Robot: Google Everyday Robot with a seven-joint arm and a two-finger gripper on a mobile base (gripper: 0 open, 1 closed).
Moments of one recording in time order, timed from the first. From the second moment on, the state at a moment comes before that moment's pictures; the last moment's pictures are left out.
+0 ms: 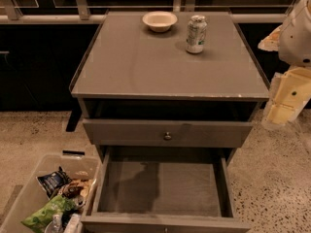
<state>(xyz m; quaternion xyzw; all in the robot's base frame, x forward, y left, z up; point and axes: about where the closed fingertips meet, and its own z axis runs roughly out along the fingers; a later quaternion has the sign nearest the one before) 0.438 -0.217 0.976 -0.60 0.78 -0.03 0.16</state>
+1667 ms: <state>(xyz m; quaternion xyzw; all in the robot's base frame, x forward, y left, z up) 0.566 -0.183 0.926 -0.58 0.75 0.05 0.31</state>
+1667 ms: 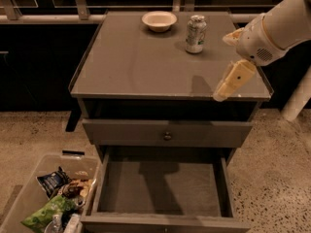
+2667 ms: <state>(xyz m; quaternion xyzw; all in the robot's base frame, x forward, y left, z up) 0.635 -0.165 0.914 -0.57 0.74 0.07 0.36</state>
